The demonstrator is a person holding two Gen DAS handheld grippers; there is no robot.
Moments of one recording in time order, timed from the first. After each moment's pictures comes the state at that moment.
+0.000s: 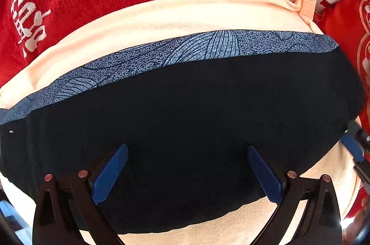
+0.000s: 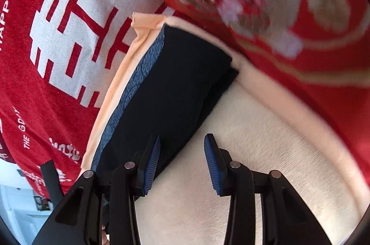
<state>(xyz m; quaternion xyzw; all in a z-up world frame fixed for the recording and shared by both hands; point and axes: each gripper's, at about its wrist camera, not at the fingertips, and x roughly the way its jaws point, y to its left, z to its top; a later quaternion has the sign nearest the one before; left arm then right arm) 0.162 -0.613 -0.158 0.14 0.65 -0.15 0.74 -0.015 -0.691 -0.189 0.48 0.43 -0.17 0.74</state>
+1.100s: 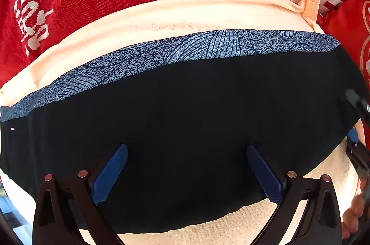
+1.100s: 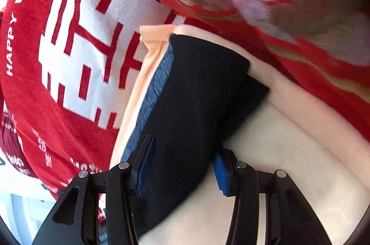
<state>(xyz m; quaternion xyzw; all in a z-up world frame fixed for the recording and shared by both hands) 0.156 -0.593 -0.169 0.14 0.64 -0.15 0.74 0.012 -0.698 -0.202 0.56 0.35 -0.13 0.74</state>
